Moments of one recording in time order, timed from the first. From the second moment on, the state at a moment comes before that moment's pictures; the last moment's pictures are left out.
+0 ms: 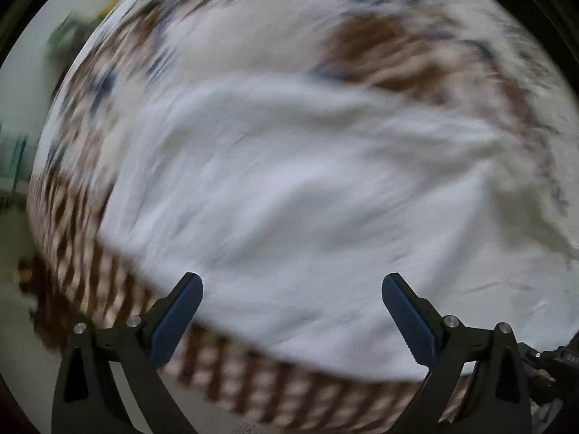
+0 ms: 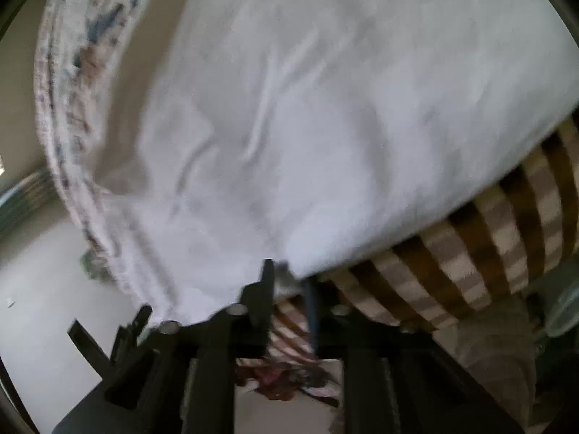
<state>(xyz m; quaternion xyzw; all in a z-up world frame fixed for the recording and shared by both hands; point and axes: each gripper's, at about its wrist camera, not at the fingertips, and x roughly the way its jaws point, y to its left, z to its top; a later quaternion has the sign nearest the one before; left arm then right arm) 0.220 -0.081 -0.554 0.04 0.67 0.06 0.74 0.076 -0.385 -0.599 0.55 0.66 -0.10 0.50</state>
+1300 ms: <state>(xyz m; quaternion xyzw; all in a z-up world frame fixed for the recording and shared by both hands) 0.198 -0.423 -0.667 0.15 0.73 -0.13 0.66 -0.110 -0.762 -0.577 0.66 0.29 -0.26 0.64</state>
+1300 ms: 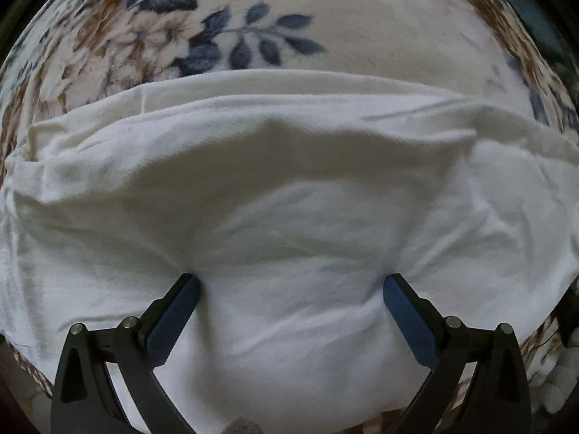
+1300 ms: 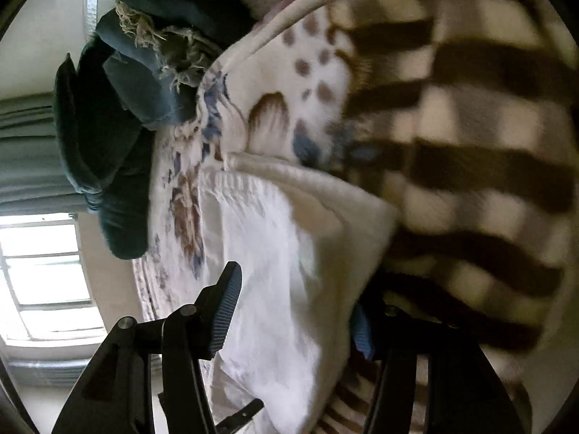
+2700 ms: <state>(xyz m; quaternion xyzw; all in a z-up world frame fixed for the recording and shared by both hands) 0.271 -0.157 -0.565 0.03 0.72 0.09 0.69 0.140 -0.398 -0.516 0.42 0.47 -0.01 0.77</state>
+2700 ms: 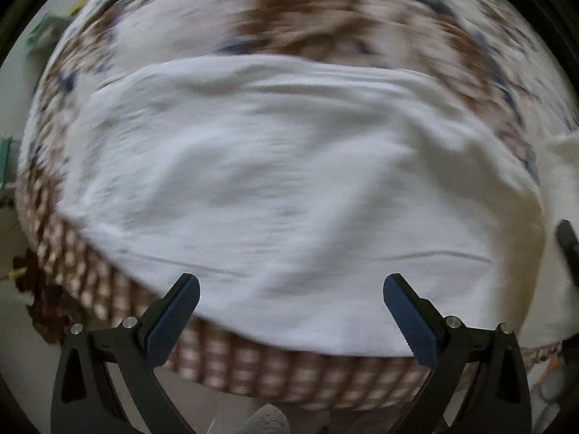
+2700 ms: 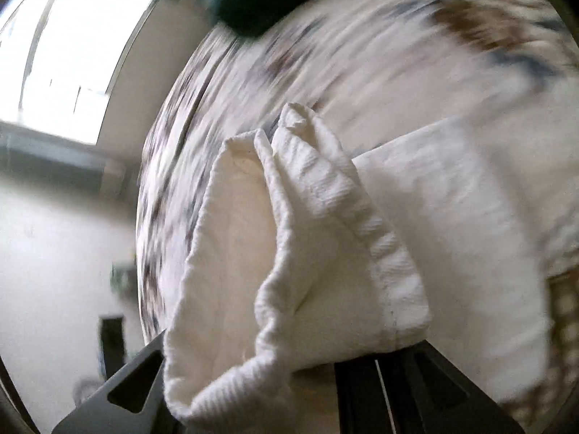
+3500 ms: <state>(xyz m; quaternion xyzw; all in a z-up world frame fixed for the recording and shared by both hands) 0.305 -0.172 -0.572 -0.17 0.74 -0.05 0.65 0.157 -0.390 -0.546 0.37 0.64 -0.01 0.67</state>
